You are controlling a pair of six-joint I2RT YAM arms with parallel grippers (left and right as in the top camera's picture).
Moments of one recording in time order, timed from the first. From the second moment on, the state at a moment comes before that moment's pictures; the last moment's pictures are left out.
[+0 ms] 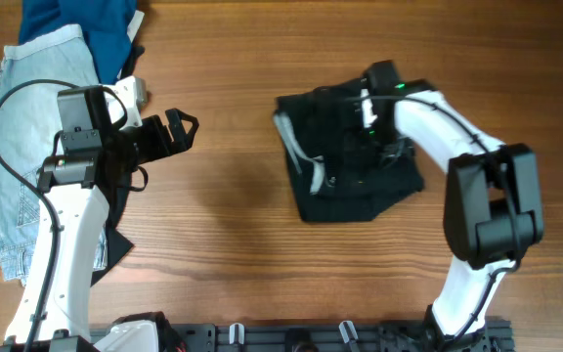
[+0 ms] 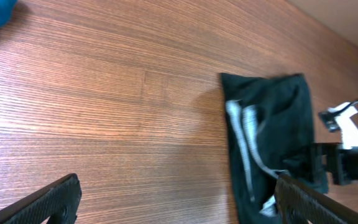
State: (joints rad) left arm 0.11 1.33 1.01 -0.58 0.46 -0.25; right arm 0.20 2.03 1.39 -0.90 -0.04 0.14
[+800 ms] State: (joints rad) left arm 0.11 1.33 1.01 -0.58 0.38 -0.25; right arm 0.46 2.06 1.61 -0.86 -0.07 0.22
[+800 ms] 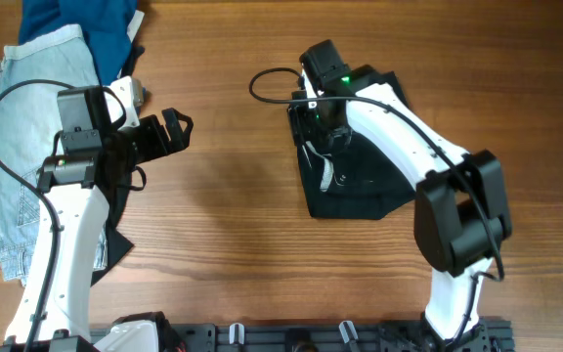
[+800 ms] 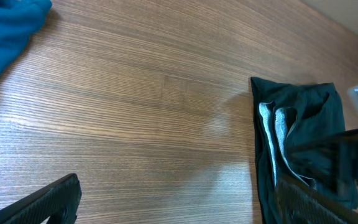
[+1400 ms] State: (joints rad) left arm 0.11 1.33 1.01 -0.59 0.38 -0.25; right arm 0.46 2.17 1.57 -0.78 0.00 0.30
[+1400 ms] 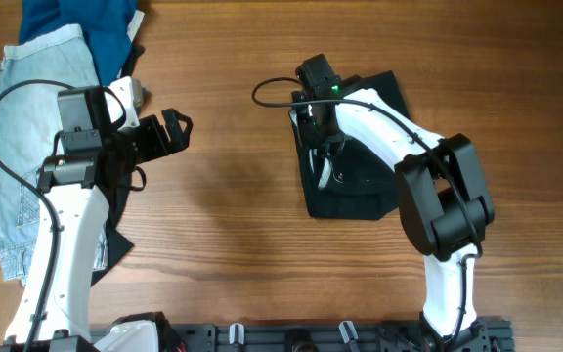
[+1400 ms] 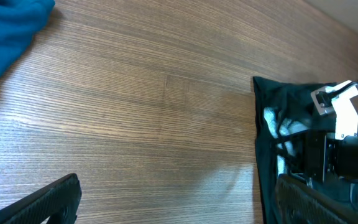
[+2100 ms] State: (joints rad) left arm 0.11 1.33 1.01 -0.58 0.38 -0.25; right arm 0.09 2.21 1.57 -0.50 0.03 0.39
